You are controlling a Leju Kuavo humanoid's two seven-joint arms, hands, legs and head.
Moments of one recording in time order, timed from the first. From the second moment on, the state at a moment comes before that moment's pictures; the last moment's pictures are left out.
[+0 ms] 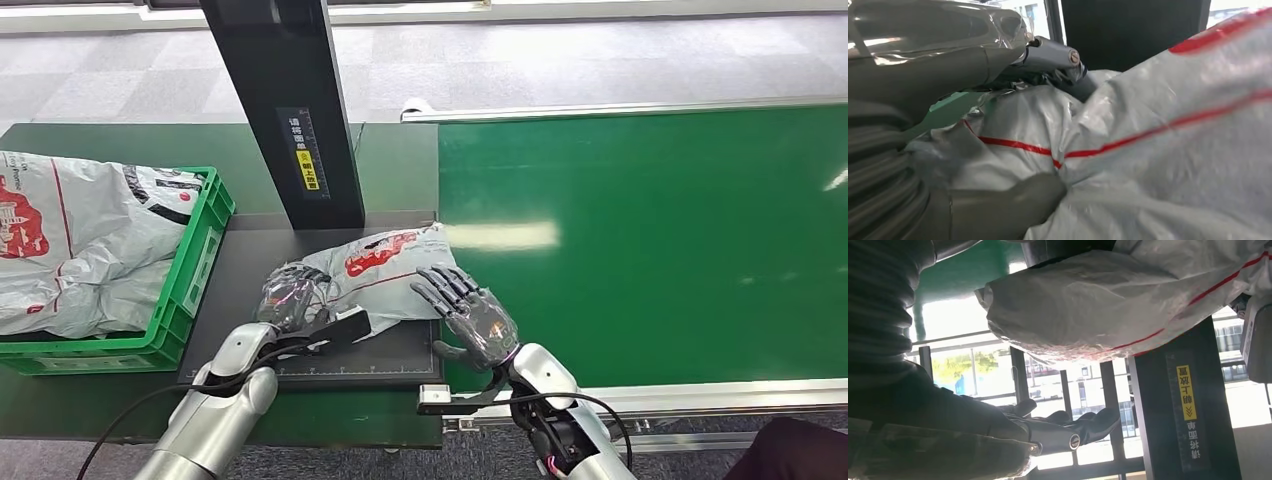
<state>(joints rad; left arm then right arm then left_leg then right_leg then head) -0.39 -0.02 -0.23 -1.07 -1.21 -0.09 0.06 -0.46 0.09 0.40 -0.72 0.97 -0.69 -0.69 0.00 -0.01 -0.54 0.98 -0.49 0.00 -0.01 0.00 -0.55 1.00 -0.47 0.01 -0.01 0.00</state>
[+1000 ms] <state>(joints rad) -0.35 -0.03 -0.26 -1.10 -0.98 0.30 -0.17 -0.43 0.08 0.39 -0.76 0.75 -0.50 -0.67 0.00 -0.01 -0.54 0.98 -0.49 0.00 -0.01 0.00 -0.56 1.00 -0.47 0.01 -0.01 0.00</state>
